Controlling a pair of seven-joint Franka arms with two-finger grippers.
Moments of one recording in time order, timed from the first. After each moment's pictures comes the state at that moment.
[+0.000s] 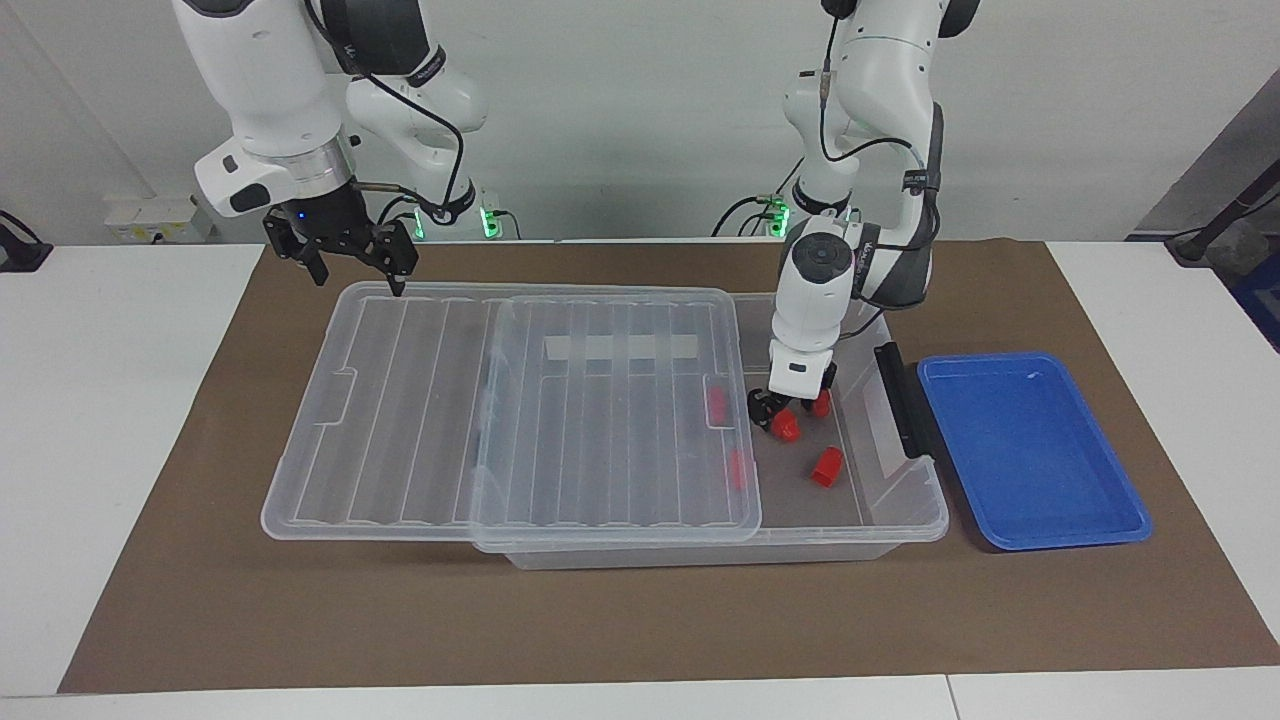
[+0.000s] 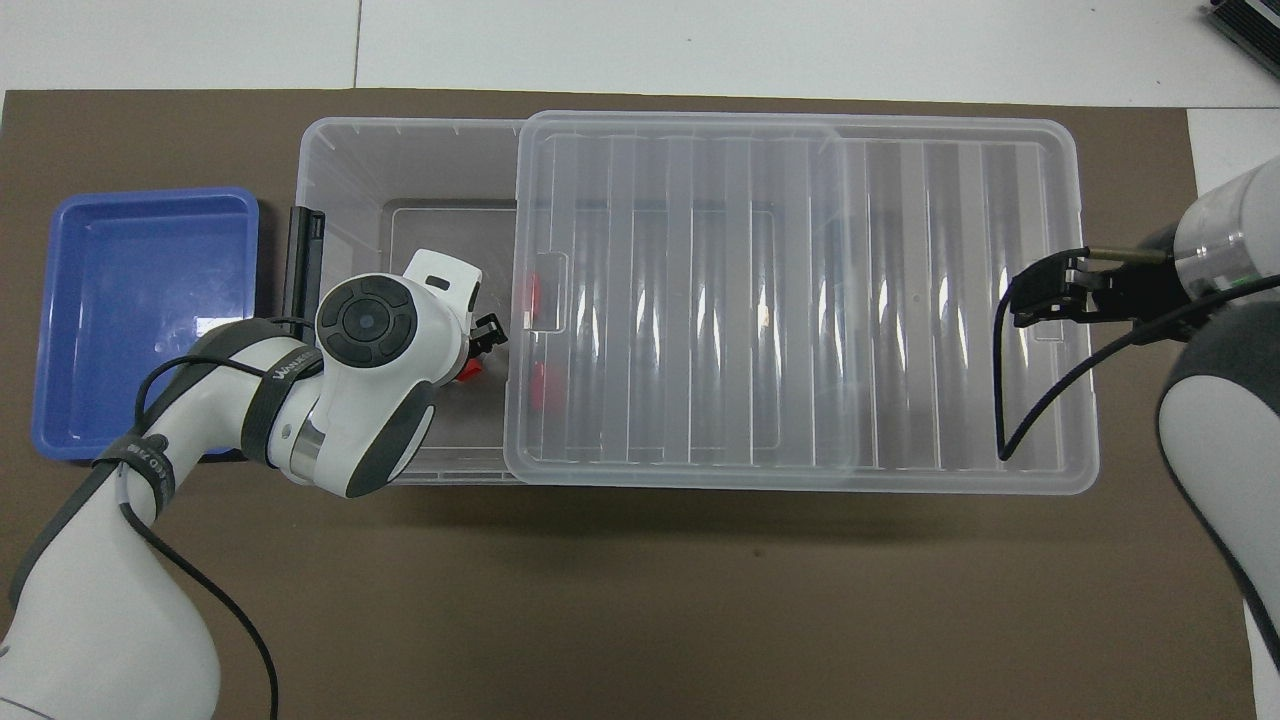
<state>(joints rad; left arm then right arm) -0.33 0.26 -0.09 -2.04 0.15 2.37 -0.90 -0.05 0.02 0.16 -1.57 -0.06 1.57 0.30</state>
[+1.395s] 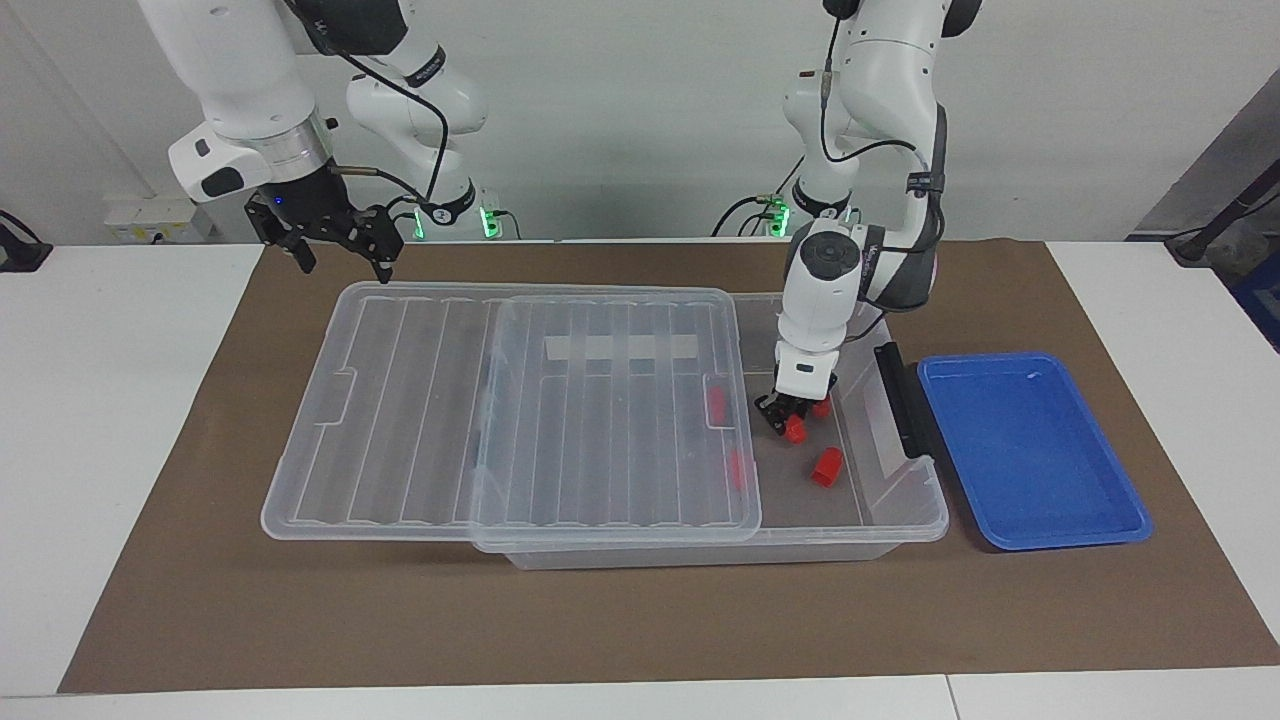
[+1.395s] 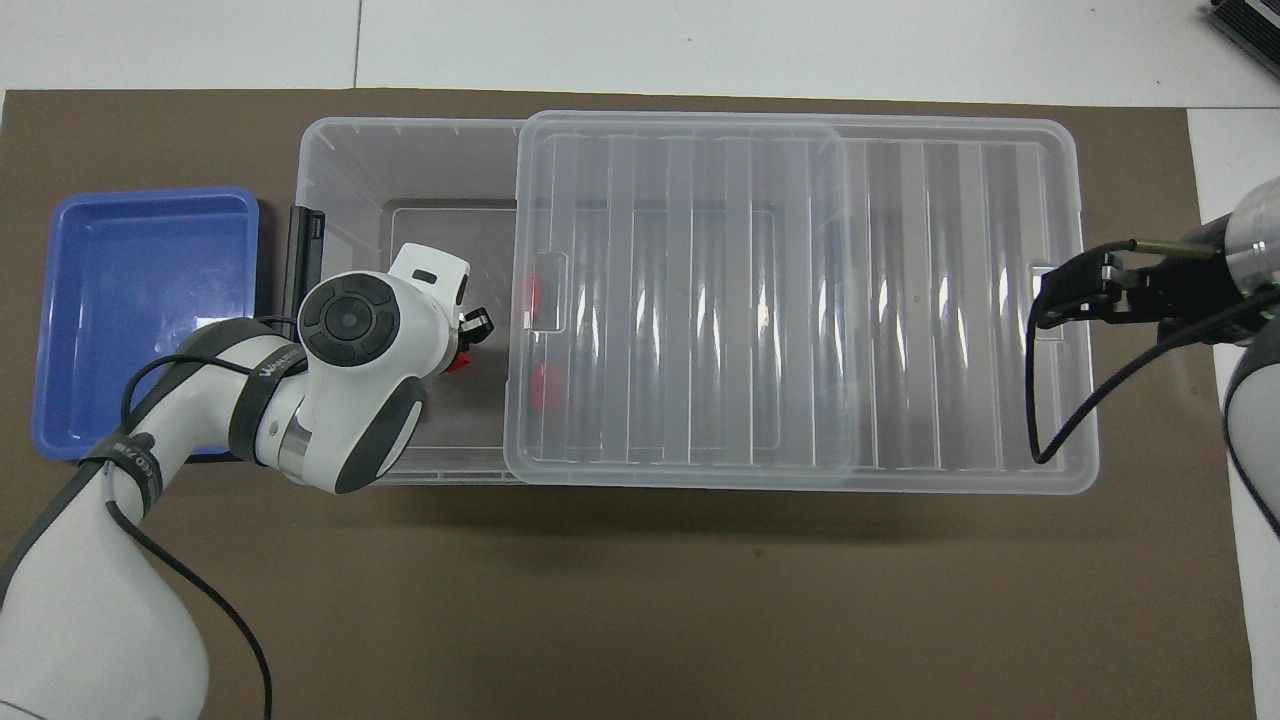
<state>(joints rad) -0.31 0.26 -0.08 -2.02 0.15 2.35 -0.90 -0.07 0.02 0.16 -1.52 -0.03 1.52 0.28</state>
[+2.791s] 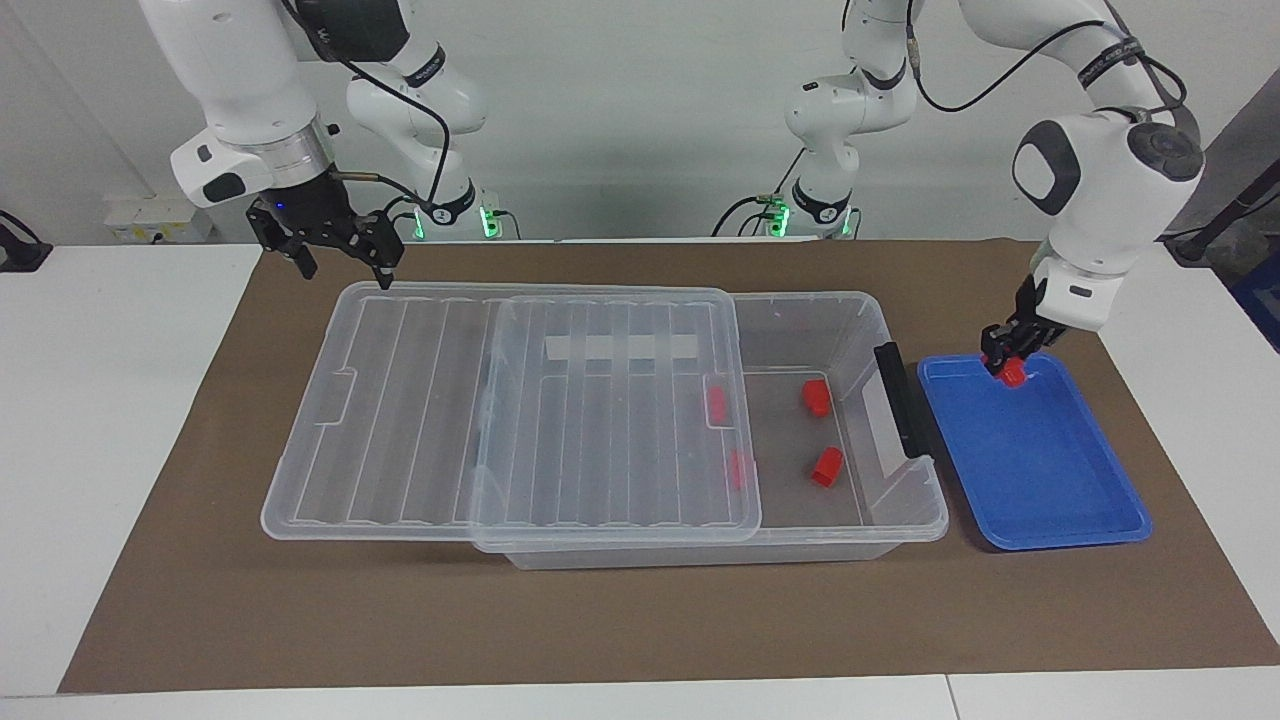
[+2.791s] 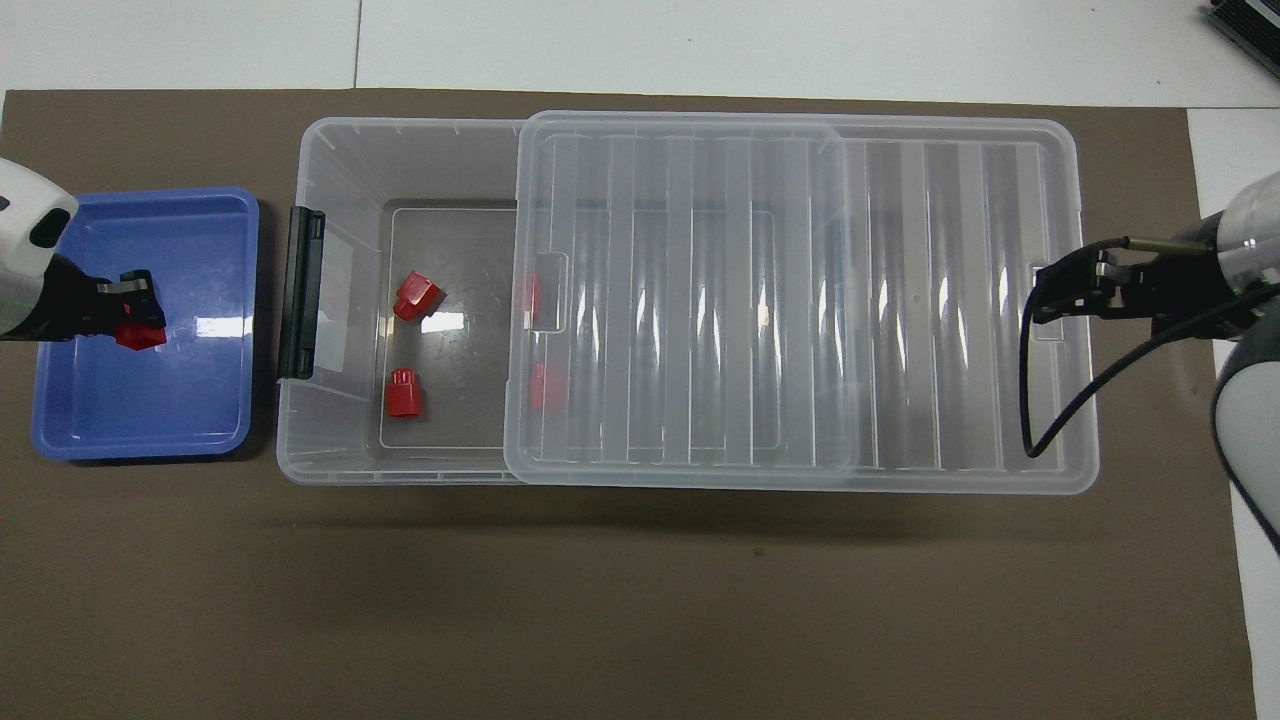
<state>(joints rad) 0.12 0.07 -0.06 -1.92 0.04 2.06 -0.17 -0.07 0.02 0.16 -1.54 -0.03 1.55 0.28</state>
